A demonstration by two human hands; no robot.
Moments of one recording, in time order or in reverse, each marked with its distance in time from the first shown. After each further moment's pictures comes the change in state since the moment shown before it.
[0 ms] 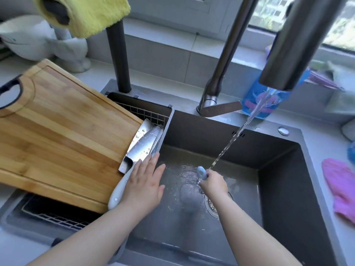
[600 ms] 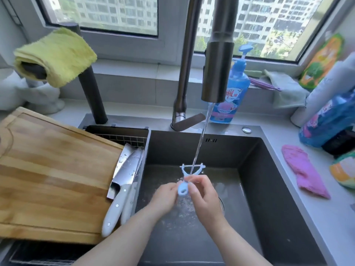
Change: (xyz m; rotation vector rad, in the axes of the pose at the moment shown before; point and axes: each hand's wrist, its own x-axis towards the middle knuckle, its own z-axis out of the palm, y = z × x) left_hand 0.027 0.060 -0.042 -0.915 -0.593 -0.310; right_hand -0.105 -0.010 -0.029 1.034 0.270 -0.471
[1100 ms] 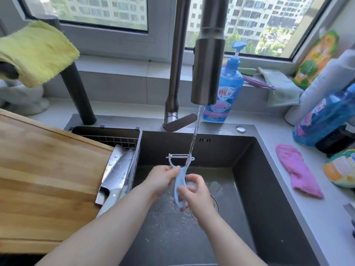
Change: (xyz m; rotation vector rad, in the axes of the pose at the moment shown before) left_hand 0.042 0.021 -0.011 -0.476 -0.068 0.043; right_hand 0.021 -0.003 -0.003 0.019 -0.010 0.427
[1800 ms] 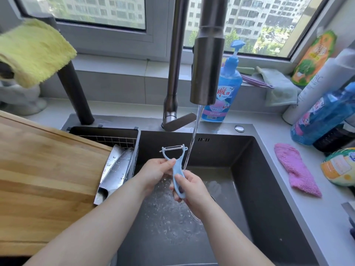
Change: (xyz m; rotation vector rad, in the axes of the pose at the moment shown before) left_hand 0.005 0.010 -0.013 -0.054 -0.044 0.072; right_hand 0.010 -0.021 0.004 0.191 -0.222 0.064
